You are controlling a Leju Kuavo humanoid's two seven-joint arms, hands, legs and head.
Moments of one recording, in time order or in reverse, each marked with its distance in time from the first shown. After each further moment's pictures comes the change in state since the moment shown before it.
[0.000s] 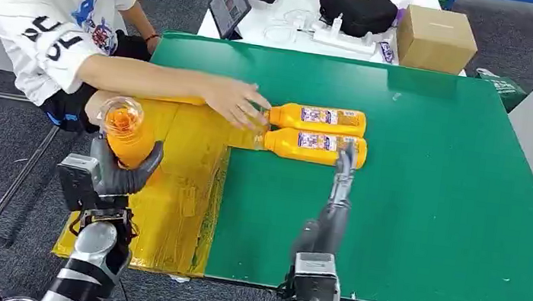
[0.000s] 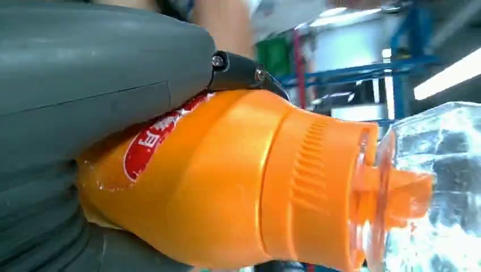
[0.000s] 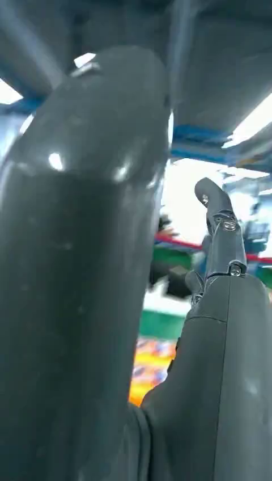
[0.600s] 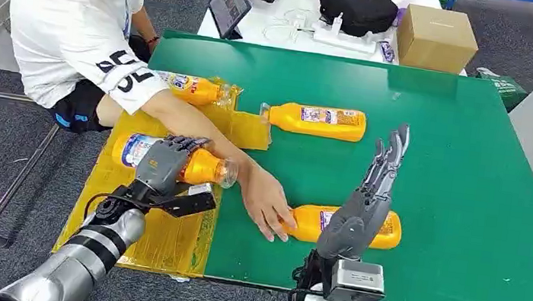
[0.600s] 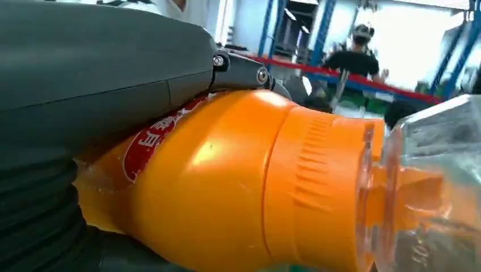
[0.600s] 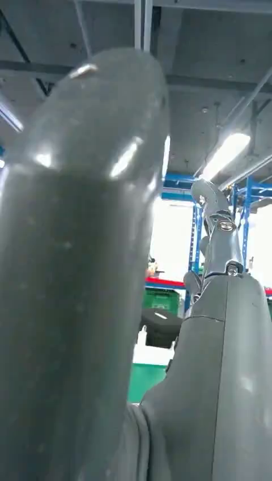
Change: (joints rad) left arm -0.294 0.103 -0.191 0.597 -0.902 0.067 0.155; right arm -0.049 -0.027 0.008 -0.130 -0.051 -0.014 -0.002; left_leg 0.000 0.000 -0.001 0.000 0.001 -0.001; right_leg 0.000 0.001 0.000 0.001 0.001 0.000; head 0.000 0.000
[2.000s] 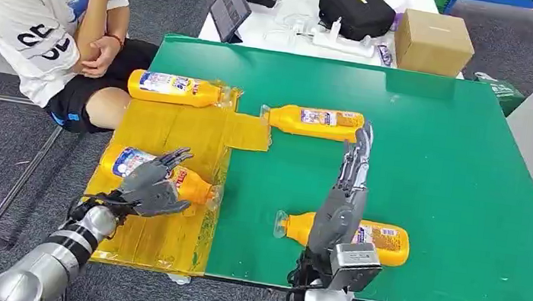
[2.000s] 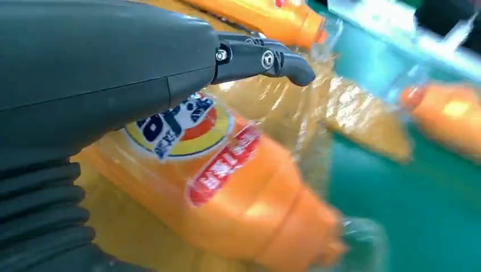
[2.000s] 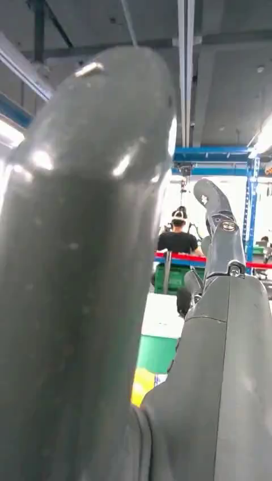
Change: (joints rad) left arm 0.037 0.077 0.090 0.055 0.412 -0.415 -0.156; right arm 0.002 0.023 -0.050 0.092 -0.073 0.212 0.000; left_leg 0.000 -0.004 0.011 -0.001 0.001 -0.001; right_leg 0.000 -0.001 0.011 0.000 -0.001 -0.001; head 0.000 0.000
